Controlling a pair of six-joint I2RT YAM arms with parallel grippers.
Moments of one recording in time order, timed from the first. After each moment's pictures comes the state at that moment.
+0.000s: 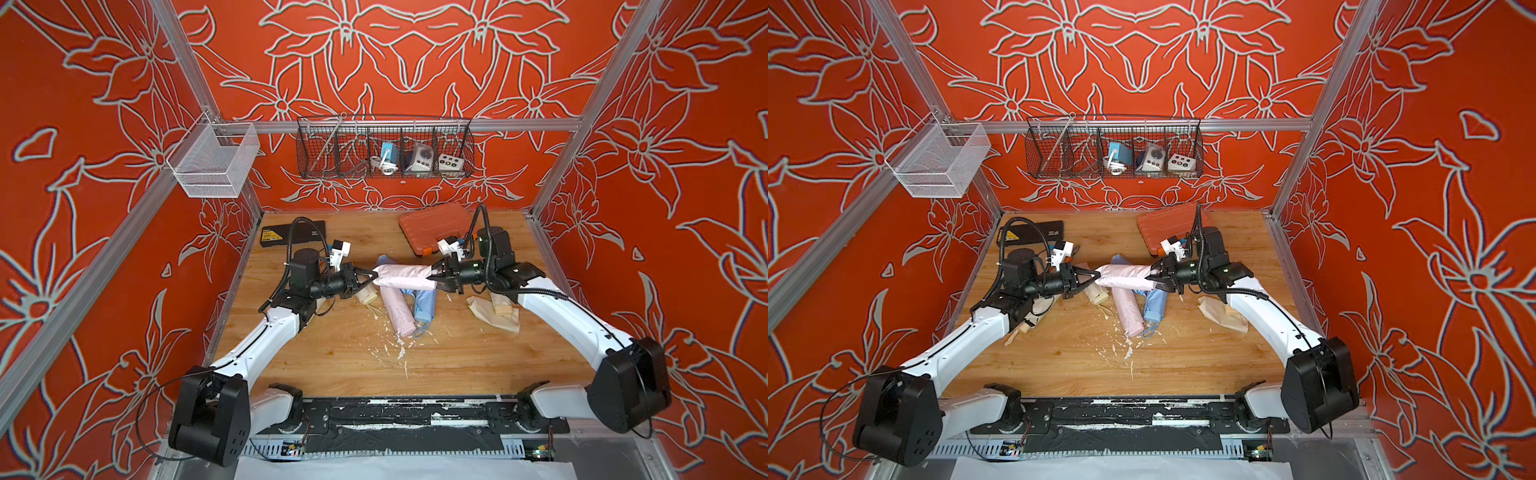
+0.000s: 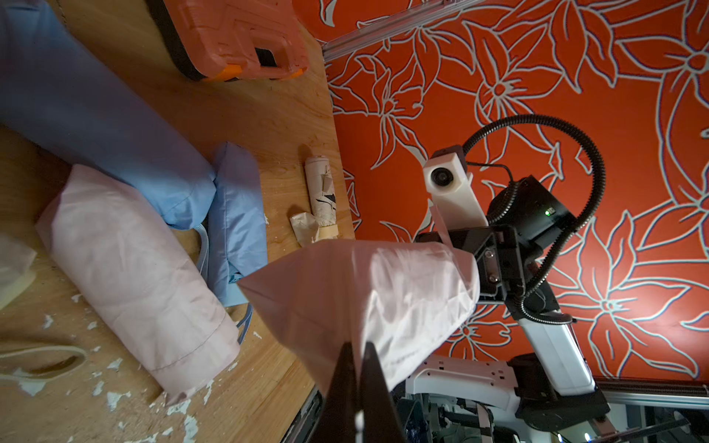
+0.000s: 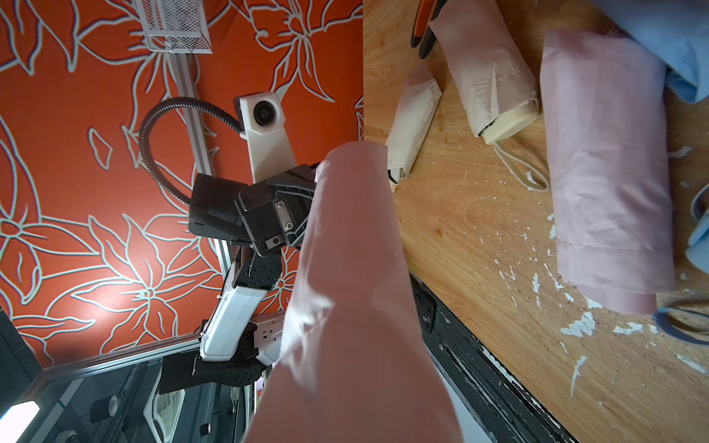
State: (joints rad) left arm -0.19 1.19 0.71 0.15 0.92 -0.98; right arm 0.41 1.35 1.05 -0.30 -1.05 1.00
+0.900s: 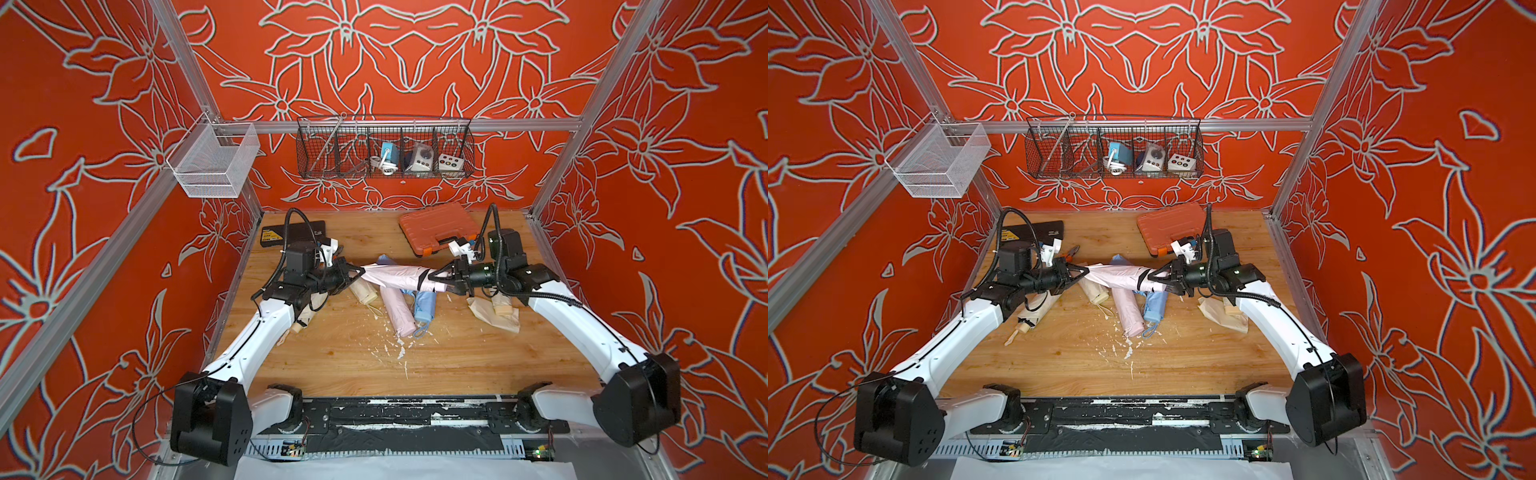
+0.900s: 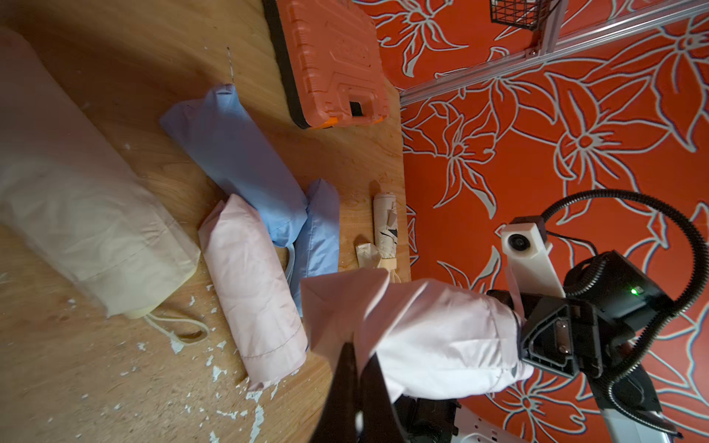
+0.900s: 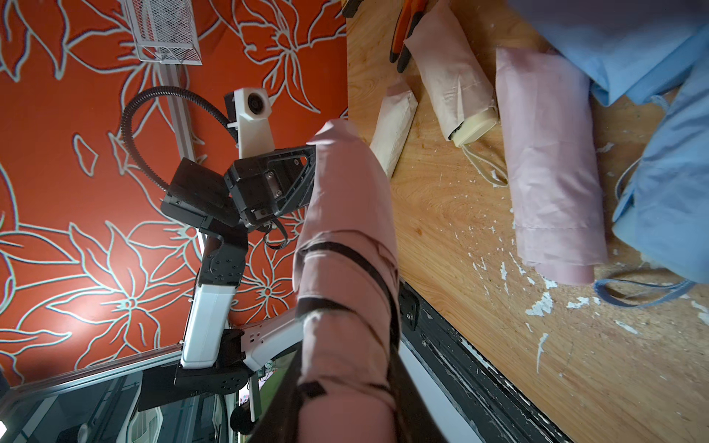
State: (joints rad) left arm -0.13 1.19 0.86 -0.24 0.67 -0.81; right arm 0.35 1.28 1.05 -0.48 -1.01 0.88
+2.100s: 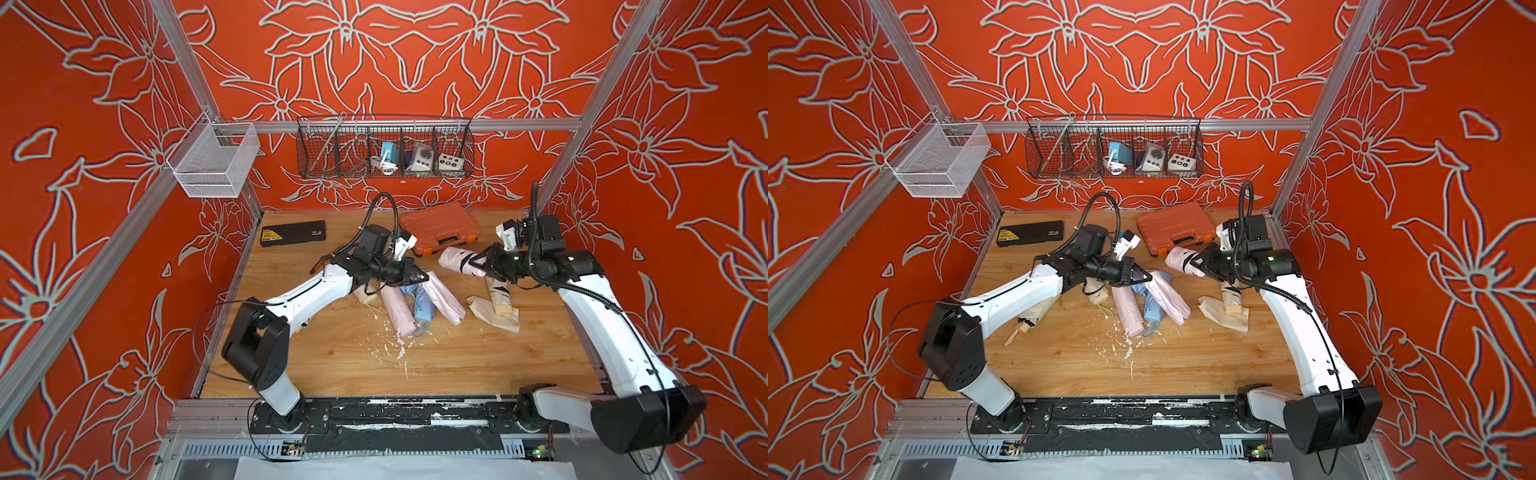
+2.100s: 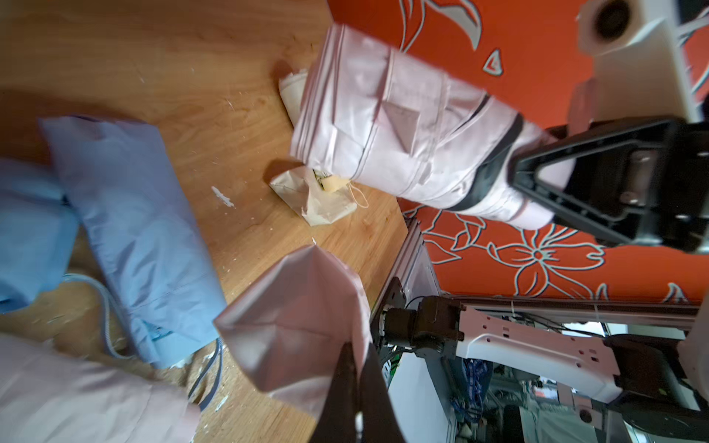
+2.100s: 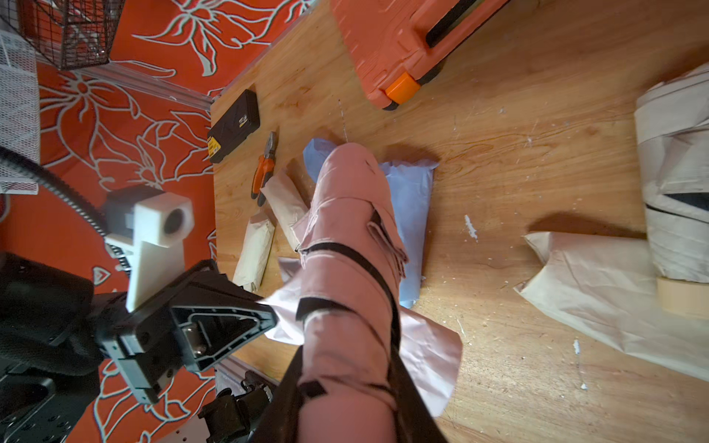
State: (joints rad) left arm -0.57 1.70 1.29 -0.25 0.80 -0.64; right arm 0.18 1.23 1.31 -0.93 -0.49 0.57
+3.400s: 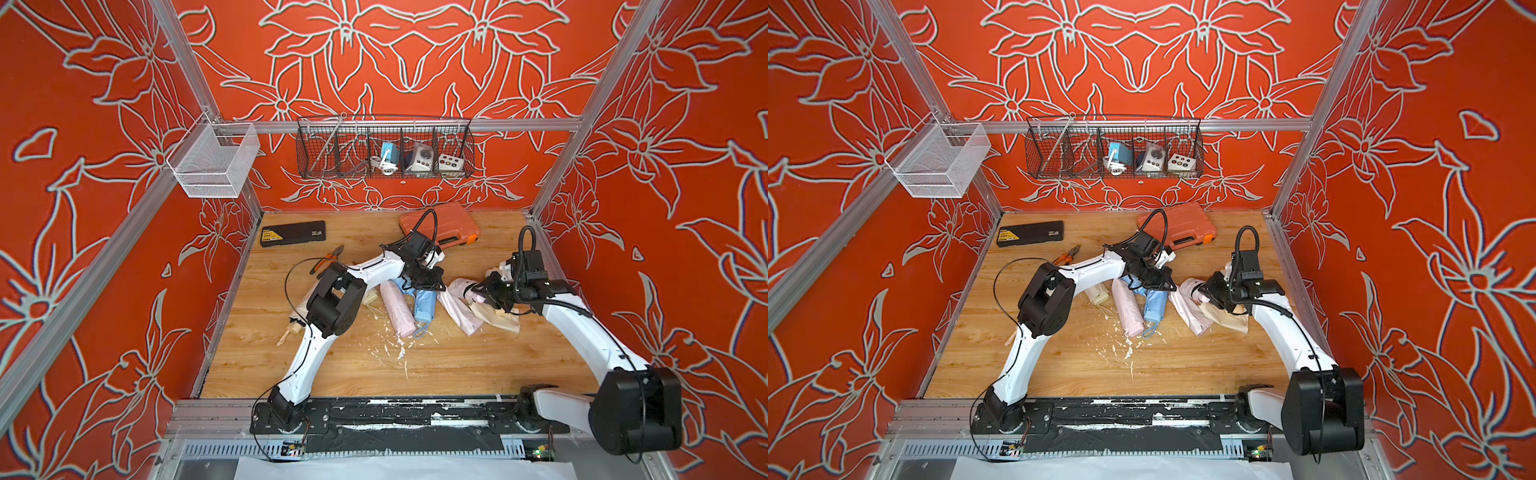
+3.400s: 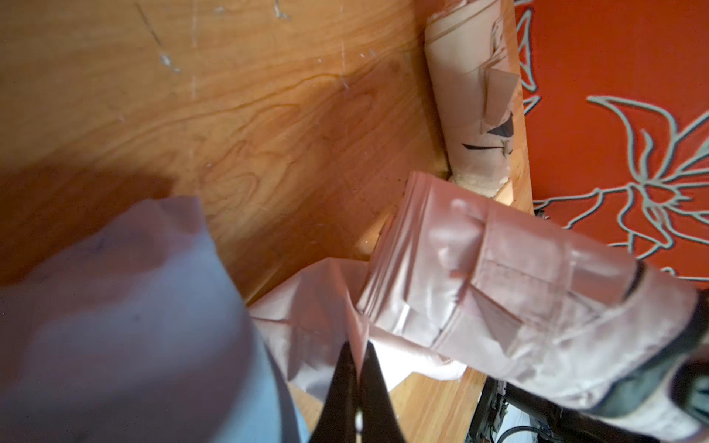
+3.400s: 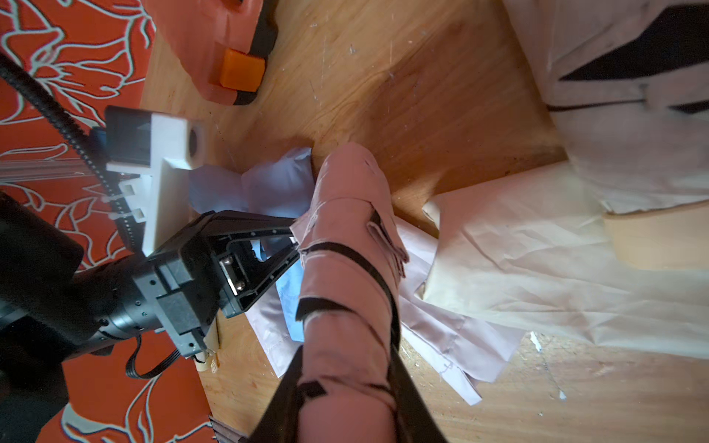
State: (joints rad) left arm -0.63 2.31 1.81 -0.51 0.66 -0.43; right arm 0.11 1.22 0.82 -0.58 -0.44 0.78
